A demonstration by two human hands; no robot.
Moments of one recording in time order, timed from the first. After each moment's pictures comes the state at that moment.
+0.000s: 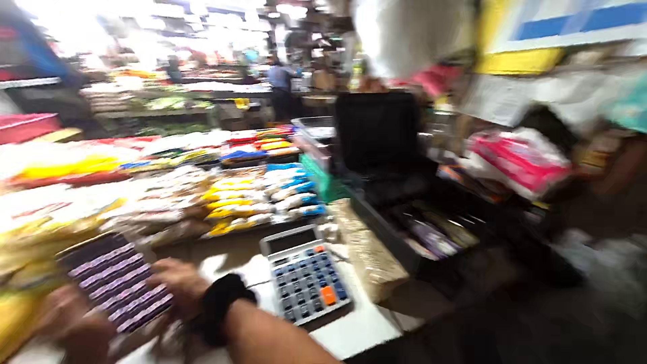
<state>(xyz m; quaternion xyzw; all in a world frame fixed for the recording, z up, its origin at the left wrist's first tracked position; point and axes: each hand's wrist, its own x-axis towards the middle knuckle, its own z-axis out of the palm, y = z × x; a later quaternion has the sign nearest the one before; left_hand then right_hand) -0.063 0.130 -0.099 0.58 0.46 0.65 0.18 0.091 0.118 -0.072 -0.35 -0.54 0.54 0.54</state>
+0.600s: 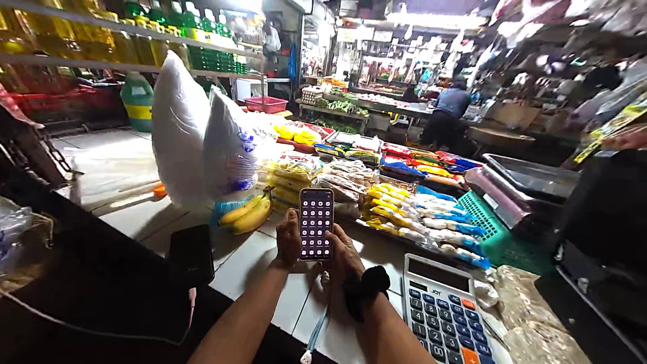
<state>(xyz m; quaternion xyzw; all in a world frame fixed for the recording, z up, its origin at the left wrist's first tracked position) -0.053 0.143 -0.089 0.53 0.43 0.70 0.21 0.091 0.113 -0.069 -0.32 -0.47 0.64 0.52</state>
